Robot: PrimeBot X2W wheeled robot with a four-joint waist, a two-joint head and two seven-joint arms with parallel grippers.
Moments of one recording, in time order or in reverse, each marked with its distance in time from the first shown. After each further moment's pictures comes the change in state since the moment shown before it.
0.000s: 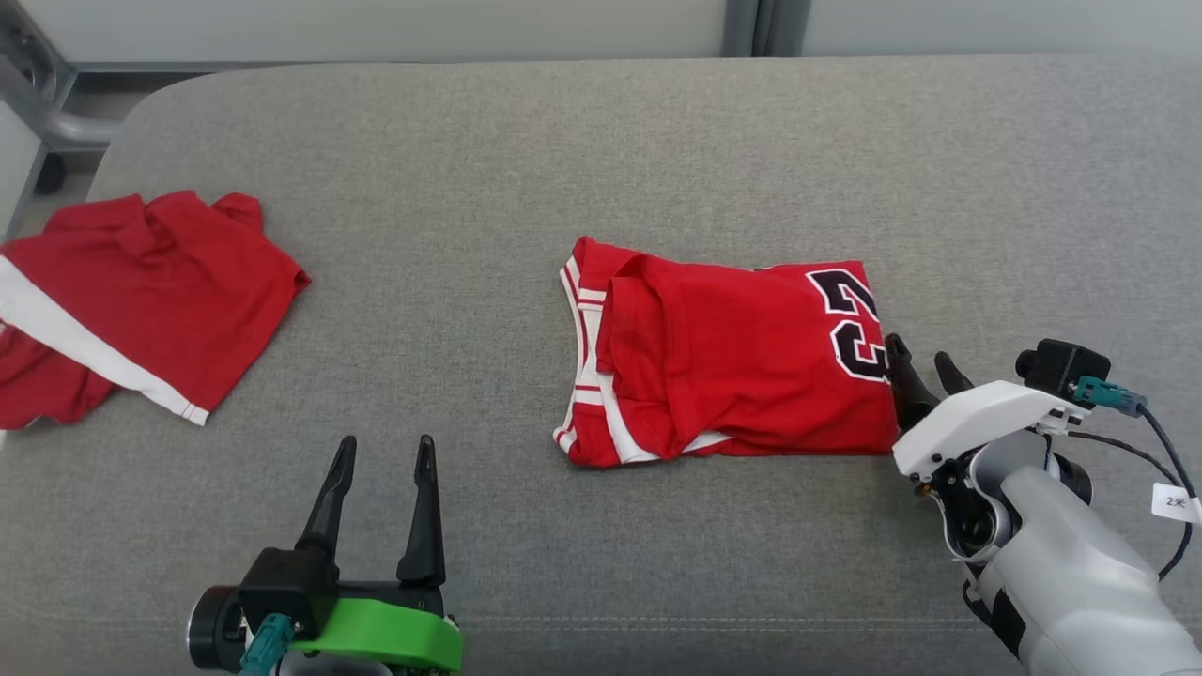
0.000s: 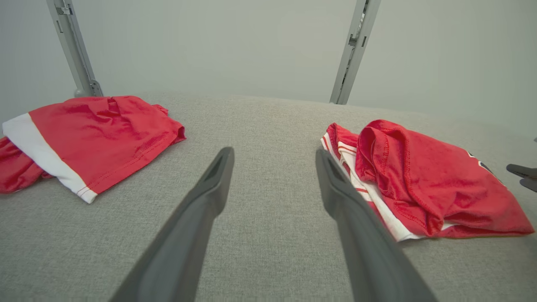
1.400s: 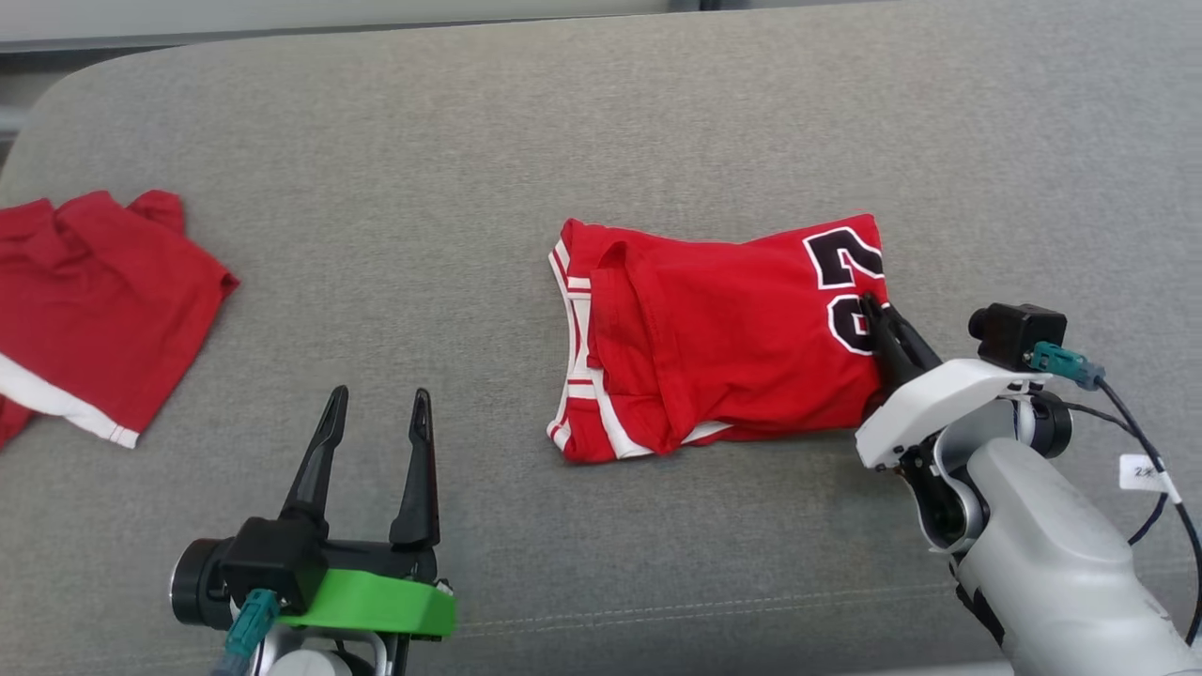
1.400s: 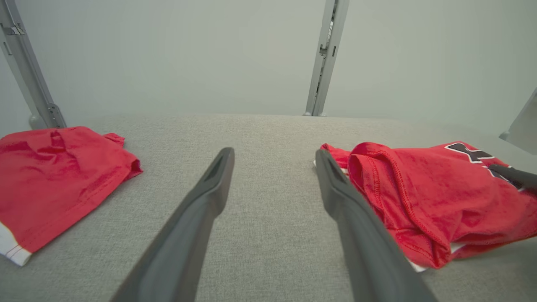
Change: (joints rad) left arm -0.044 0.000 0.009 -0.060 0.032 -0.039 0.000; right arm 0.004 -0.009 0.024 -0.161 -0.231 0.000 -0.027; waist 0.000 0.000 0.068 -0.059
